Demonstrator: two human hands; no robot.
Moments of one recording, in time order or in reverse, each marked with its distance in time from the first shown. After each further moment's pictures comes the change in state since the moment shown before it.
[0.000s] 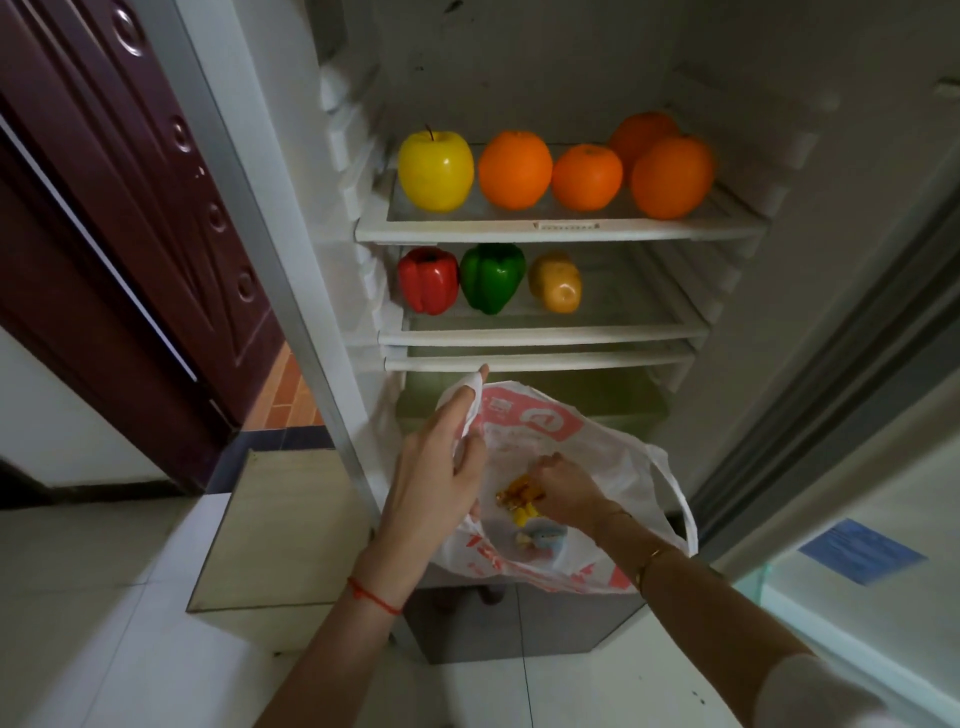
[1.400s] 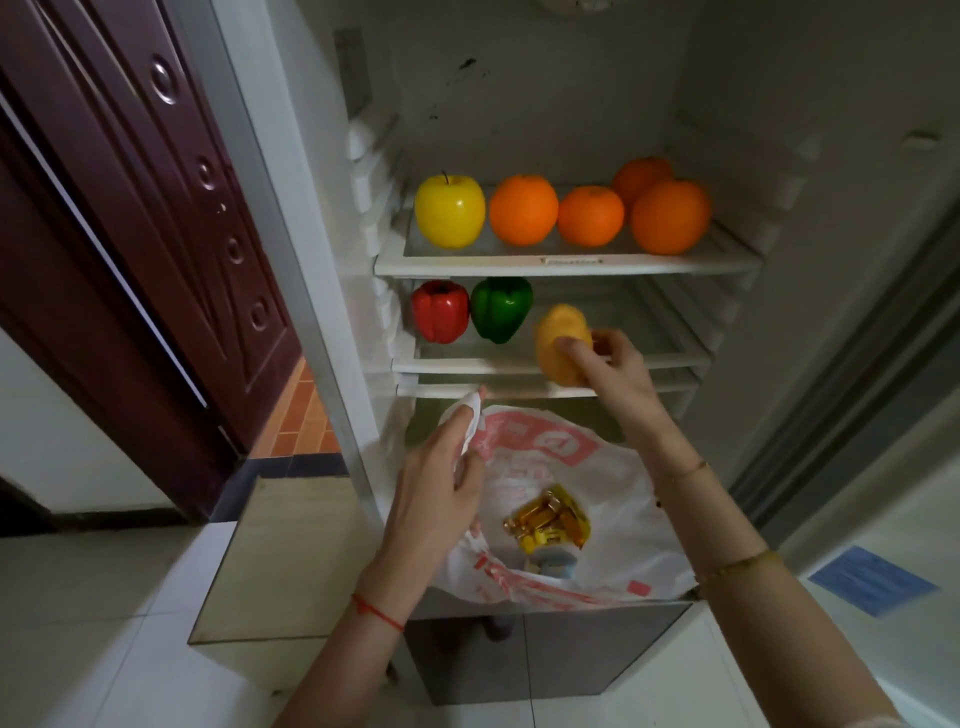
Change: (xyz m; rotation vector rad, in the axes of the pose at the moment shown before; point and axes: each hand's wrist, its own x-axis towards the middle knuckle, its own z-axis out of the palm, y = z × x) left_hand 0.000 0.014 -0.013 0.052 0.041 0.020; right_hand -0.035 -0.022 -0.189 1.118 0.542 0.119
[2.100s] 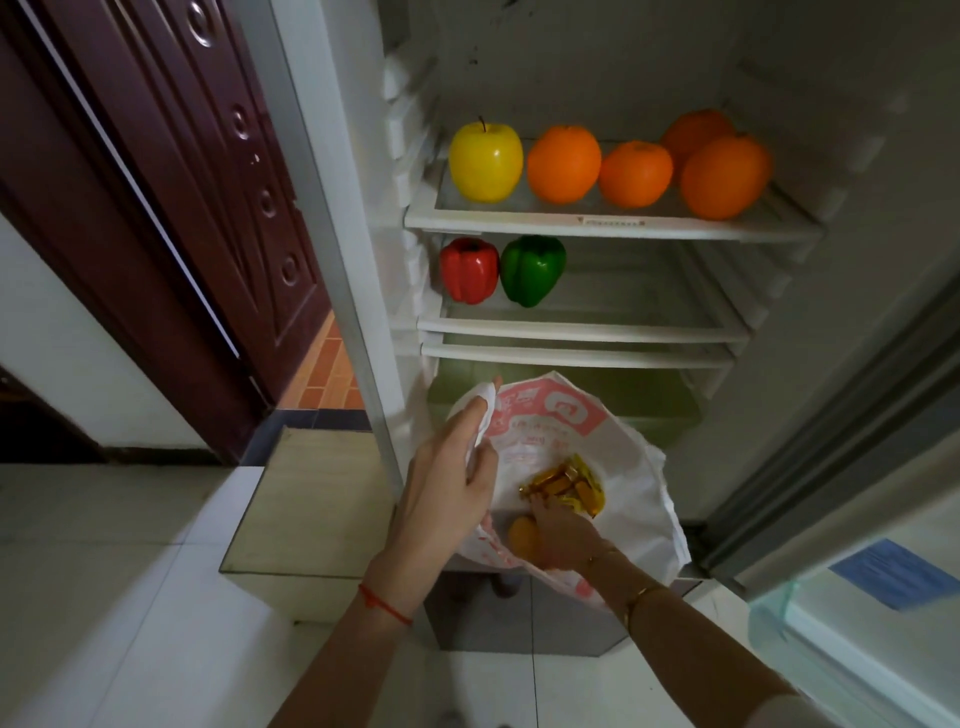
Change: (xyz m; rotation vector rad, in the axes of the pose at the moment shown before) left_hand -0.029 -0.007 0.002 0.045 0.000 -0.152; right_hand -0.077 0.213 0.088 -0.978 -0.699 0.041
